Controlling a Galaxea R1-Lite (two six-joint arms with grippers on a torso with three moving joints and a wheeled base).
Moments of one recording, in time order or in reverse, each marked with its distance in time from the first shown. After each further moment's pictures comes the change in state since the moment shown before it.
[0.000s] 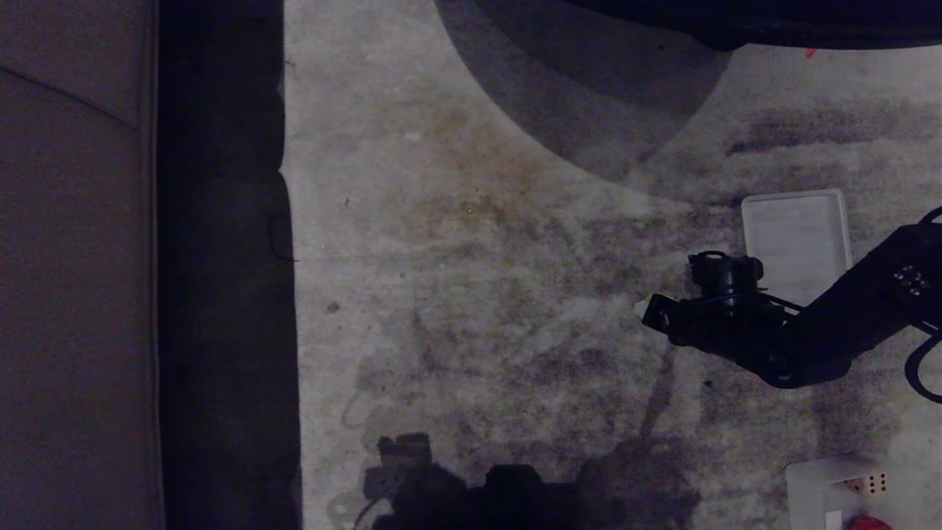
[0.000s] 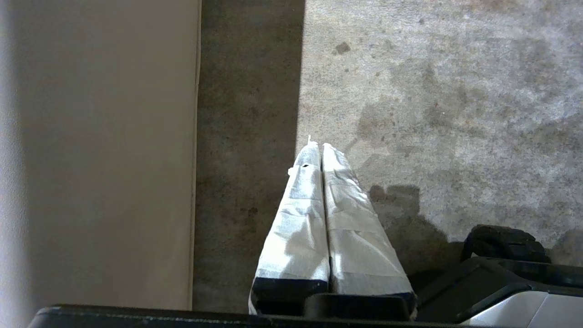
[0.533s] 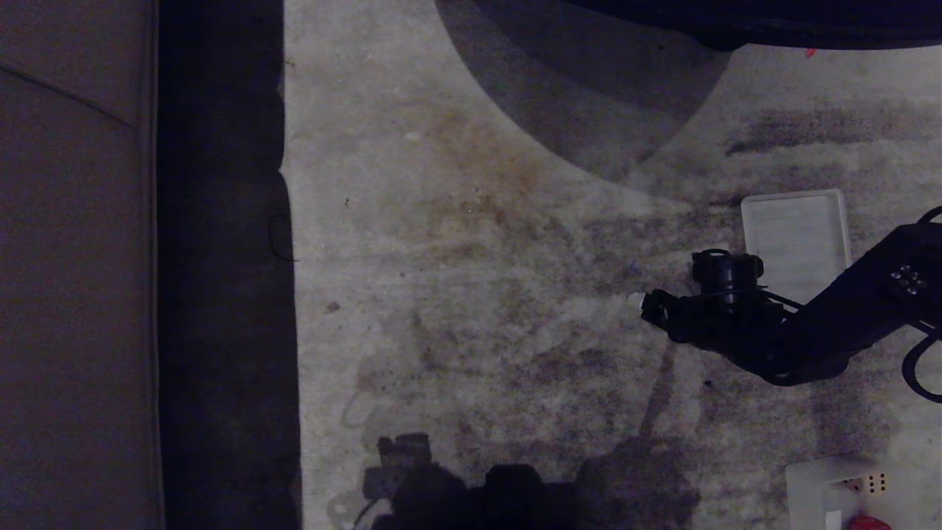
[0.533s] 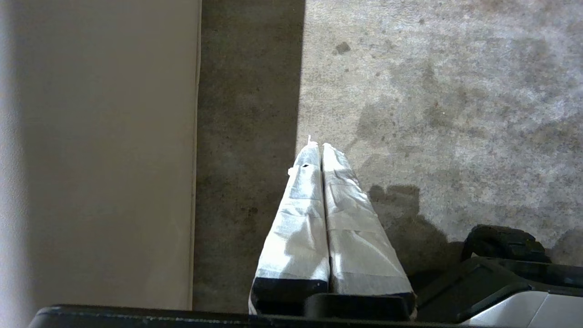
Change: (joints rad) left arm 0.000 0.000 0.000 0.000 0.000 0.001; right arm -0.005 0.018 -0.026 -0.007 0.017 0.068
